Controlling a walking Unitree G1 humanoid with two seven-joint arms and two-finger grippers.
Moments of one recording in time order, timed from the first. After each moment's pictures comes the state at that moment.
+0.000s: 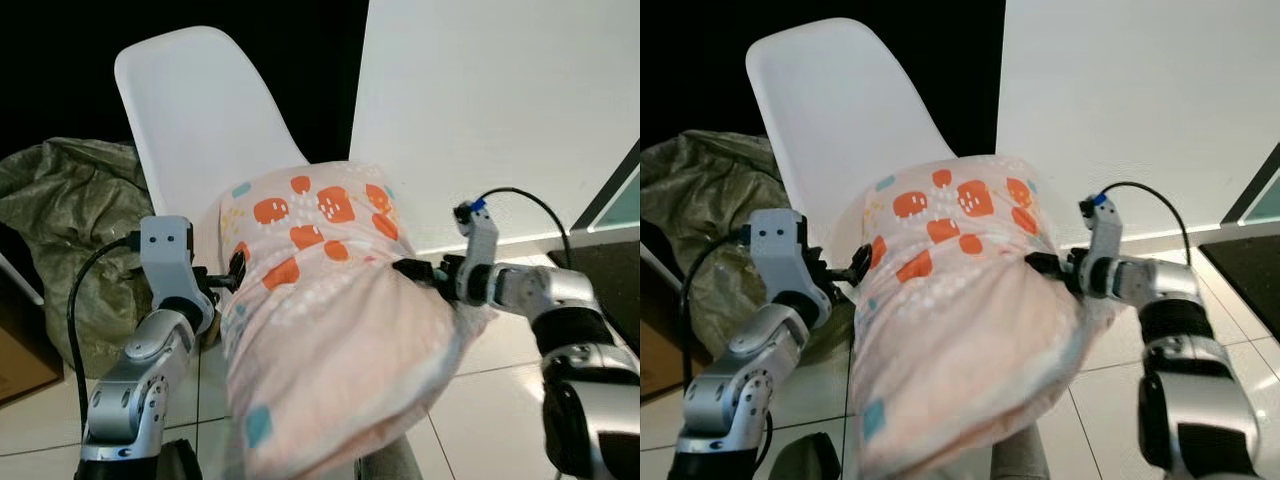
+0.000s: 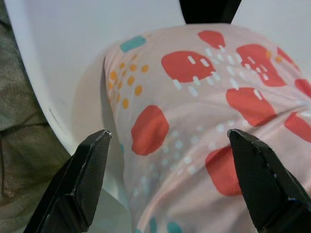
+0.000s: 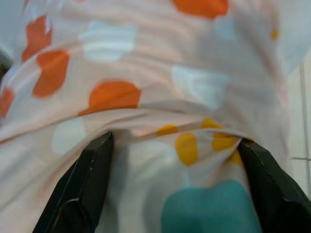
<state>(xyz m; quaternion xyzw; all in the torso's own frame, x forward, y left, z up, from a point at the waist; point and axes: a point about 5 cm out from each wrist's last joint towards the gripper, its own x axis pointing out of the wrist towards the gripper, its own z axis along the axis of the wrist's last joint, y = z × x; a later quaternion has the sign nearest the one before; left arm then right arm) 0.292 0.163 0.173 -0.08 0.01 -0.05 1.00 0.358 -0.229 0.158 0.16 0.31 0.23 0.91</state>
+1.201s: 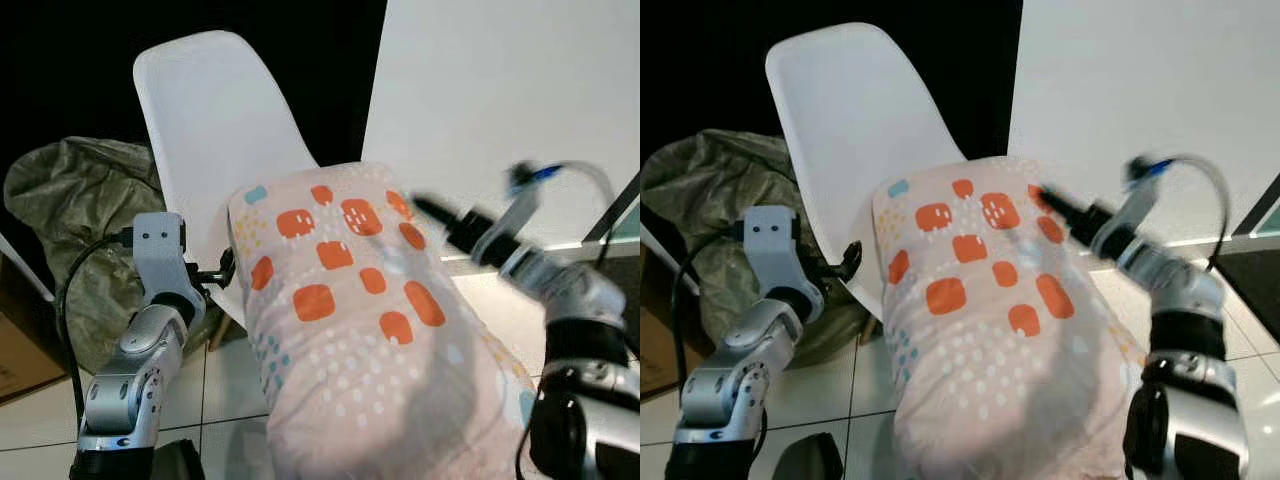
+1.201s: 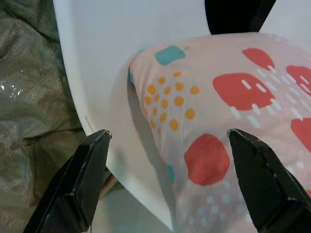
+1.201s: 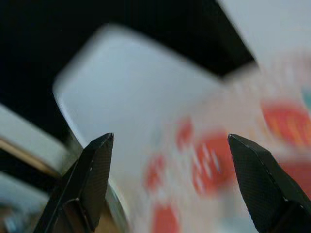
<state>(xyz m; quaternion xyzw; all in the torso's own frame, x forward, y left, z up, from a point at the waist) 0.298 0.173 0.176 -0.07 0.00 -0.03 1.00 0.368 -0.237 0.238 0.35 -0.02 0.24 0.90</state>
